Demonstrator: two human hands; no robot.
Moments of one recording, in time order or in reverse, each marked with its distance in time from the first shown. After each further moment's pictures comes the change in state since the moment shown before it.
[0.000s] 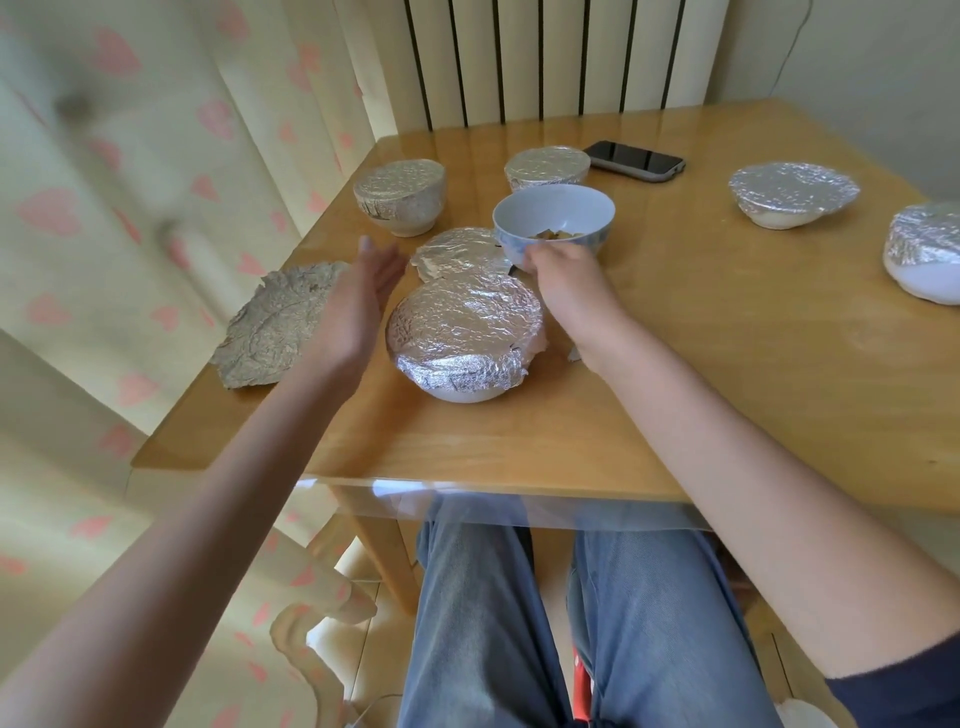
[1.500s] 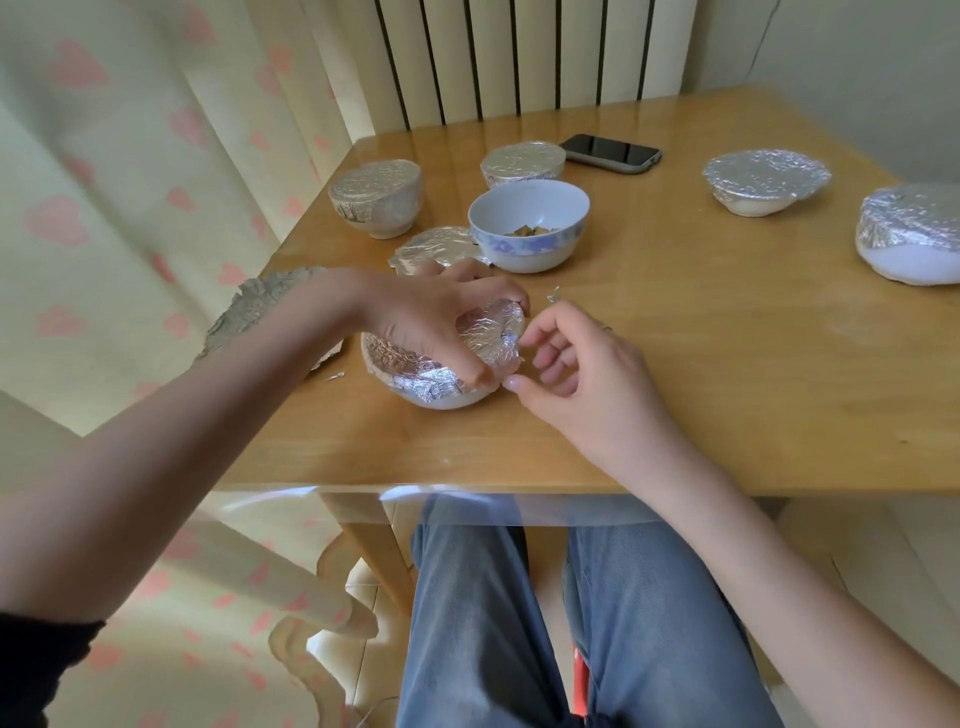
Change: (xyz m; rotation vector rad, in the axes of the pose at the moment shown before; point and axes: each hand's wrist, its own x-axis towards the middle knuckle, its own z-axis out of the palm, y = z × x) left_hand 0.007 0.065 0.038 1.251 -0.925 0.109; right_hand -0.077 0.054 -0.023 -0.252 0.063 -0.466
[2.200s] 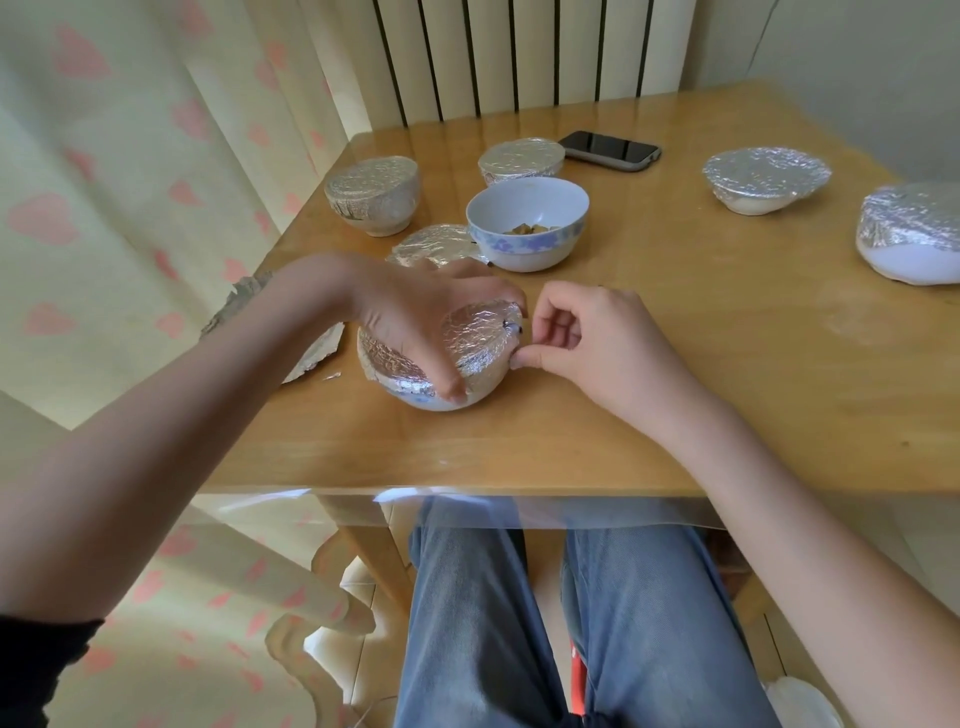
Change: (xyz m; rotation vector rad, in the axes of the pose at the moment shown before) left_hand -0.010 0.003 -0.011 0.060 -0.097 -0.027; right_hand 0.035 0.008 -0.017 -0.133 -0.093 0.002
